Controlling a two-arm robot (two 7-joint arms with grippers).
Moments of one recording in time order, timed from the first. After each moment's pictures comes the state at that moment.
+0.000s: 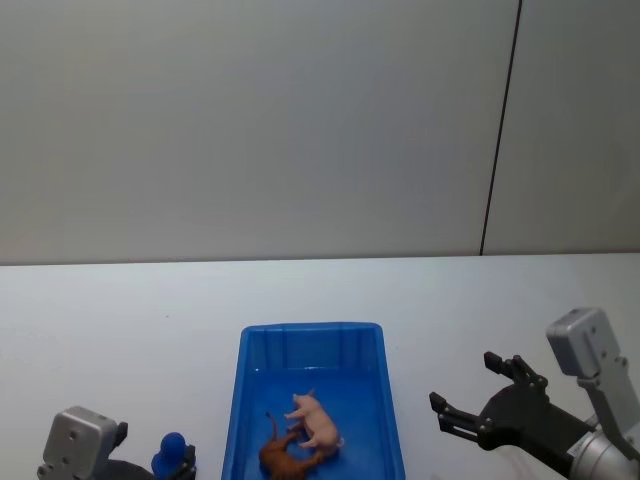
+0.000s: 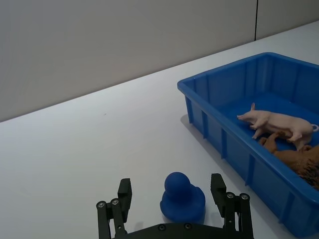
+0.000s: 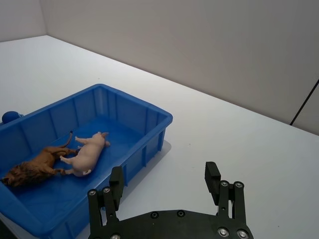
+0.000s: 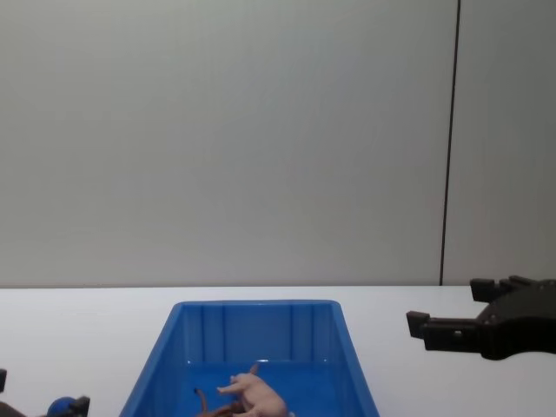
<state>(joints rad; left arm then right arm) 0.06 0.60 0.35 -1.63 -0.40 -0.01 0.09 0.10 0.36 -0.28 -1.66 0.20 0.21 0.35</state>
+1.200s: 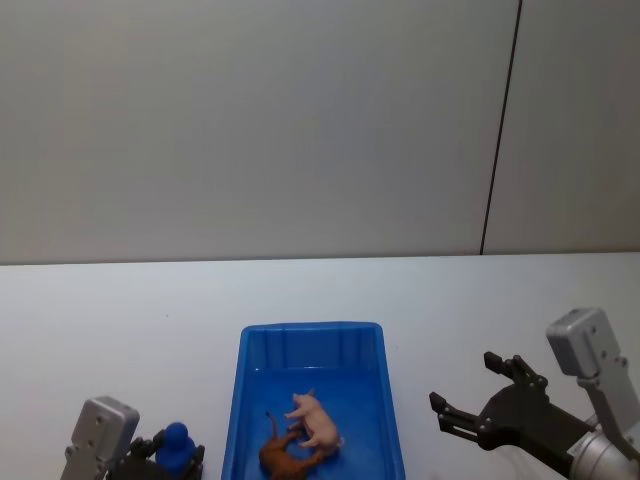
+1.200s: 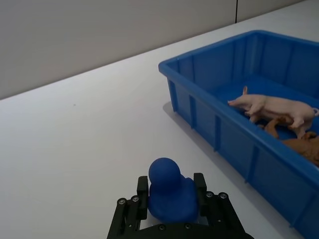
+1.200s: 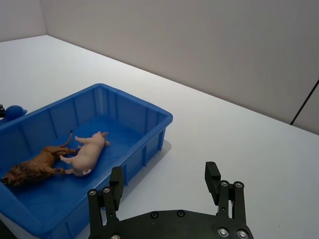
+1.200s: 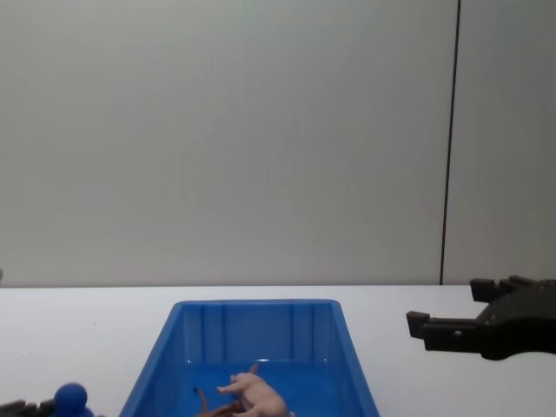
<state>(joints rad) -0.06 0.53 0.34 -1.45 -0.37 0.02 -0.12 0.10 0.36 -0.28 -1.66 0.20 0.21 0.35</state>
